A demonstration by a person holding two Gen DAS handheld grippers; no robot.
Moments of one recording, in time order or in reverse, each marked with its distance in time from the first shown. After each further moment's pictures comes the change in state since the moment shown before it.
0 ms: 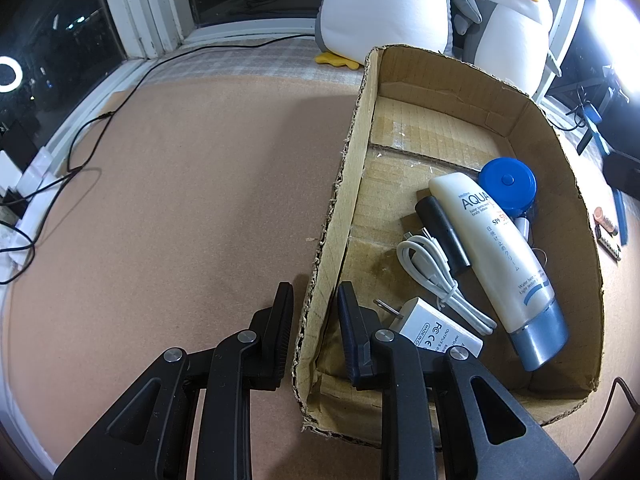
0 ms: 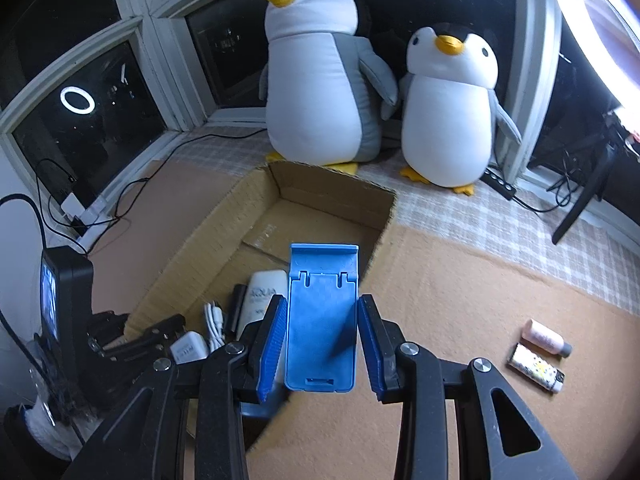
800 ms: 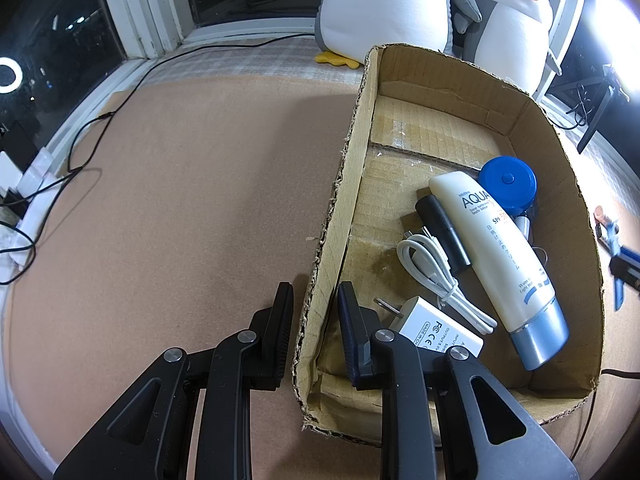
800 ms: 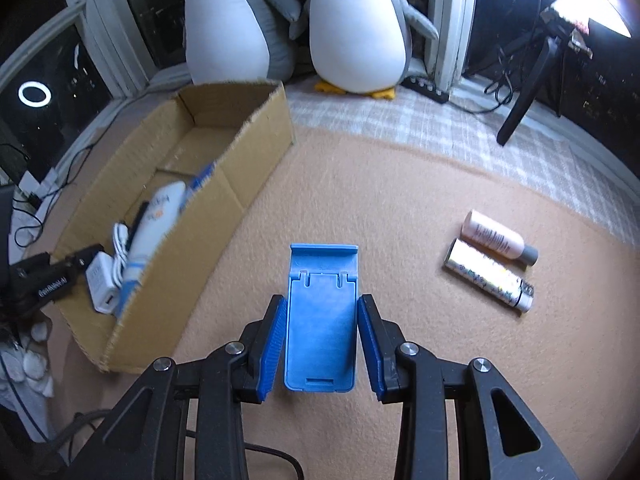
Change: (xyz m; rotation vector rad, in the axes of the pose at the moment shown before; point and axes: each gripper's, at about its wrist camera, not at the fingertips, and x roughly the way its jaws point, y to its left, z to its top) left arm 0.000 0.000 0.000 0.000 0.000 0.001; right arm -0.001 -0.075 -0.062 0.083 0.142 -0.108
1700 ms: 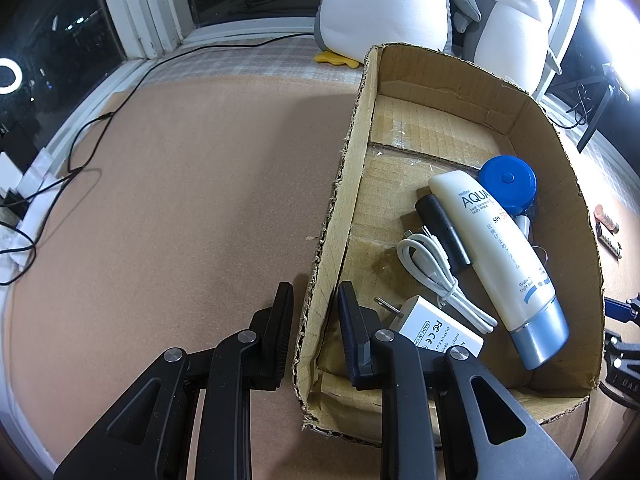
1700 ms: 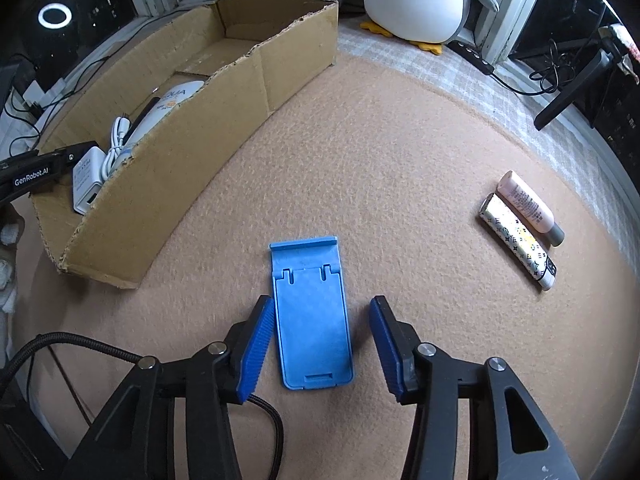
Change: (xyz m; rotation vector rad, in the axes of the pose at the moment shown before) left arm 0.000 -0.001 0.000 0.001 0.000 0.001; right arm 0.028 0.014 -0.041 -0.194 0.186 -0.025
